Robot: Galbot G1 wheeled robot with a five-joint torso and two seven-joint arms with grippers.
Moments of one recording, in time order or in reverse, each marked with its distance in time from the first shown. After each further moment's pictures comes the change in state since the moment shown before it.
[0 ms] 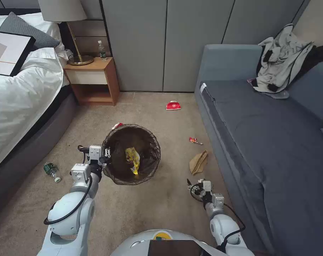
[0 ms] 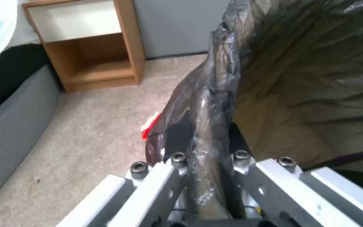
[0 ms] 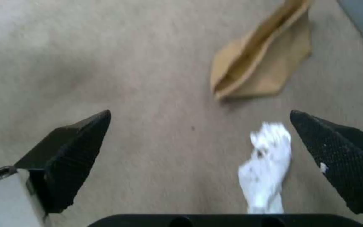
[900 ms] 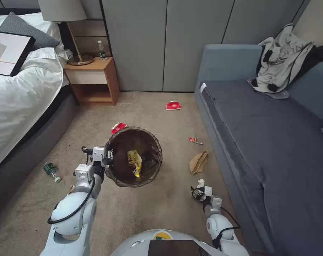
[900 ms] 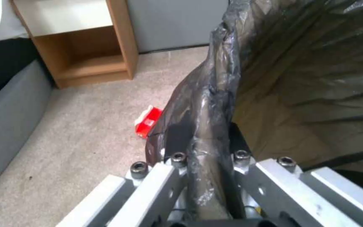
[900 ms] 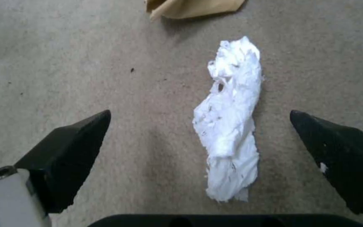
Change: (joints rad) left arm 0.002 -0.008 0.012 0.016 0.024 0.003 0.024; right arm 0.098 0.014 0.001 -0.195 0.069 -0.046 0.119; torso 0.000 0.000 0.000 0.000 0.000
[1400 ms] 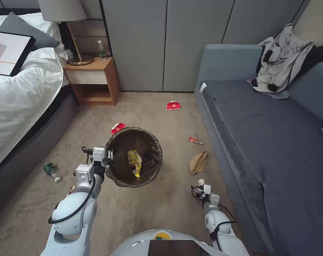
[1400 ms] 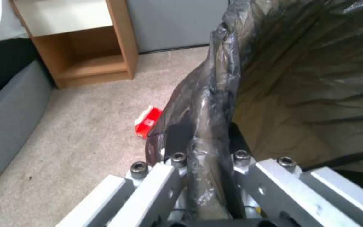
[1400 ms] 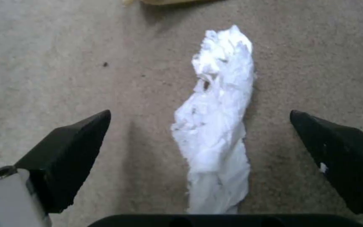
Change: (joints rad) left arm -0.001 -0.002 0.001 0.002 0.003 -0.003 0.001; right arm 0.060 -0.002 0.003 -0.079 -0.015 -0.014 0.020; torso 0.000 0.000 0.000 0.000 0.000
